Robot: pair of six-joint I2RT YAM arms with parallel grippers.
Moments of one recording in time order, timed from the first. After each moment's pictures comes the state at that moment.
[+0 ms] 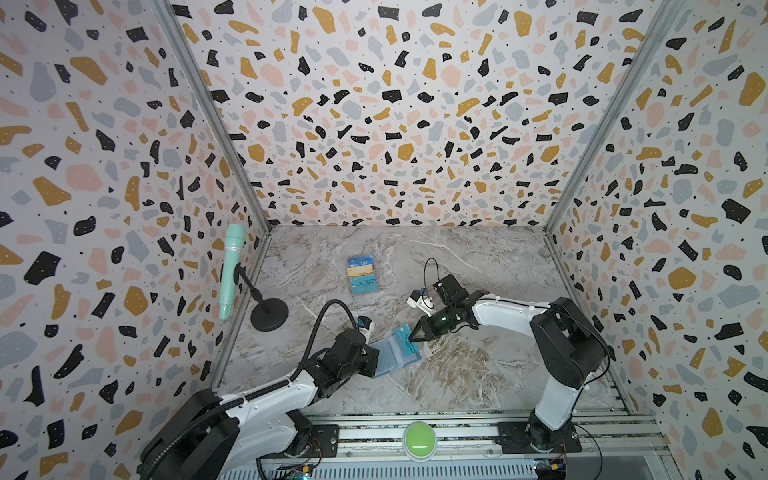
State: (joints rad) left arm -0.71 1.08 0.31 0.02 0.03 -0.44; right arm 0.64 1.78 1.04 -0.37 -0.76 0.20
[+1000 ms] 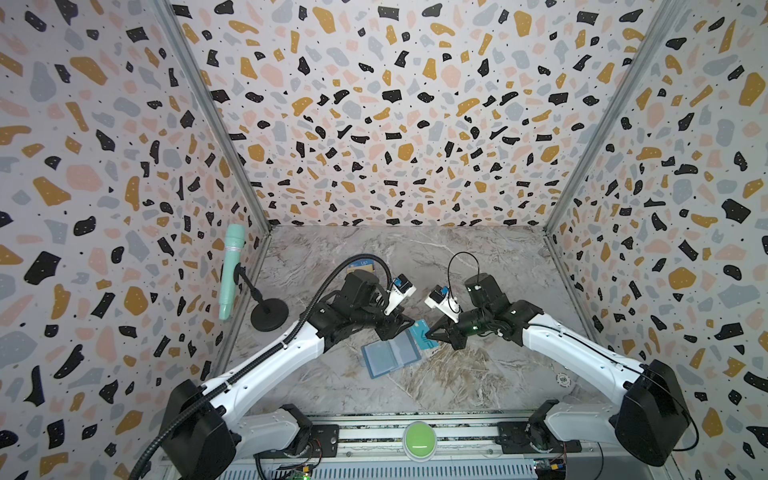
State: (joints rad) left arm -0.66 1.22 0.98 -0.46 0.45 0.17; right arm 0.64 1.28 0.90 -0.47 -0.74 -0.14
